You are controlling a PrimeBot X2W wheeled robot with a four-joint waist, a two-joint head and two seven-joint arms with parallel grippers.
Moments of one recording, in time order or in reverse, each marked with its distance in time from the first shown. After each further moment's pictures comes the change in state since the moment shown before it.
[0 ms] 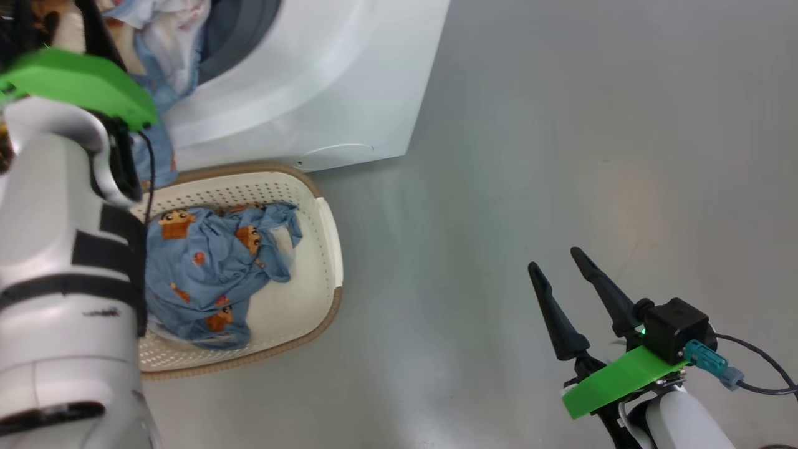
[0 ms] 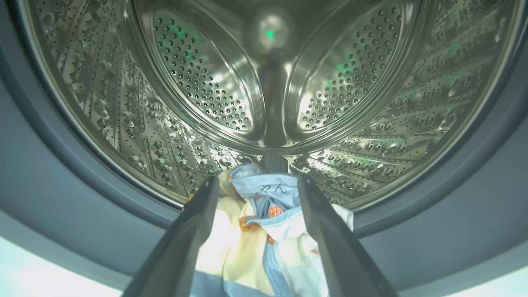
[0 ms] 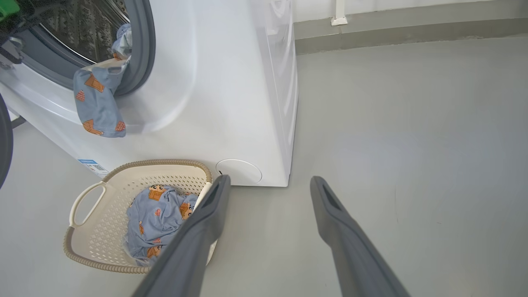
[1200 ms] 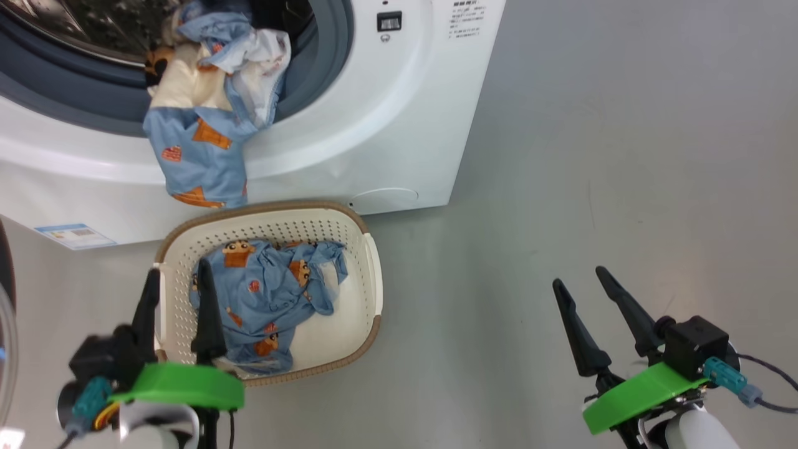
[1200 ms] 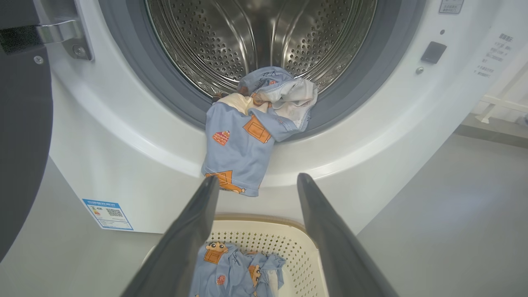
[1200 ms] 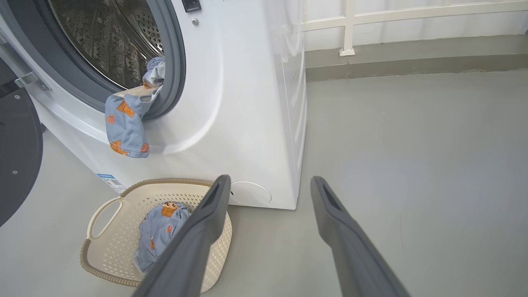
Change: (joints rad) left arm 0.930 -0.006 -0.232 -0.766 -0.183 0.034 0.000; right arm 0.054 -0.017 -0.054 0.003 -0.003 0.000 0.000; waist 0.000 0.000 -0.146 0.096
